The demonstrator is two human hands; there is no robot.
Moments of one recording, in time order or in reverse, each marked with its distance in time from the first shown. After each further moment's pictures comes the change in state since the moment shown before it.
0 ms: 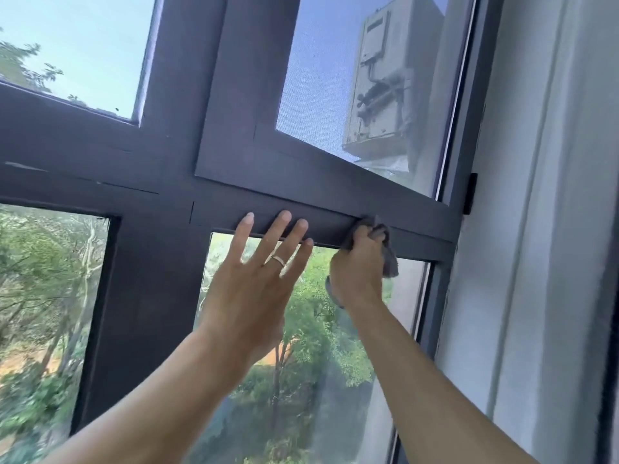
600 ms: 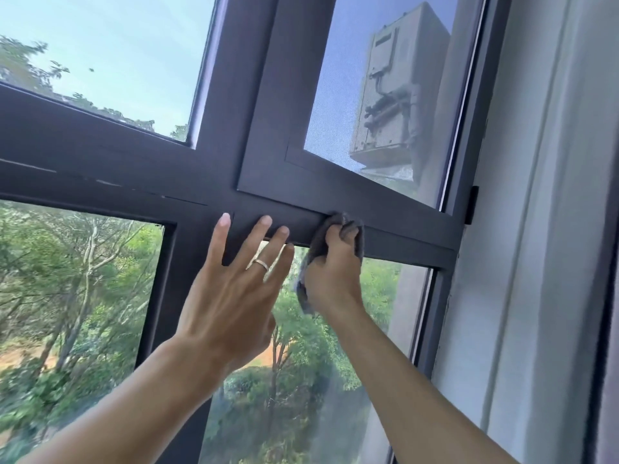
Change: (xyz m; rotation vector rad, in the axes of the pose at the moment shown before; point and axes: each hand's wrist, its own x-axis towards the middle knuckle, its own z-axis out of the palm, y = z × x) left_hand -0.043 -0.043 -0.024 -0.025 0.046 -0.055; right_hand -0.046 -0.048 0.008 0.038 -0.118 -0.110
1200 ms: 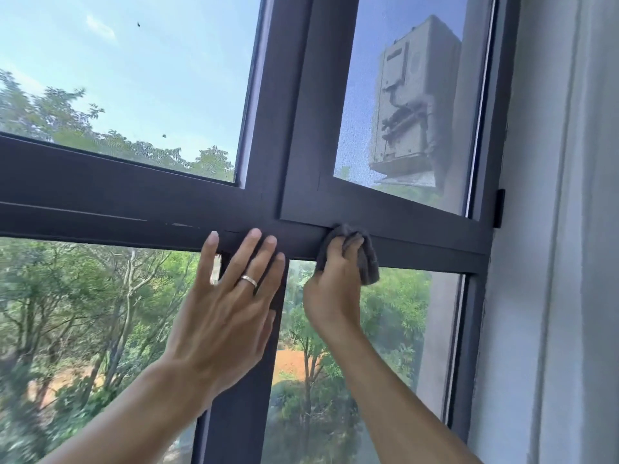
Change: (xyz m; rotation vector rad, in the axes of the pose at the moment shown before) left_hand -0.036 -0.052 -0.019 0.001 0.097 -0.018; right_hand -0.041 -0.059 0.017 0.015 0.025 -0.095
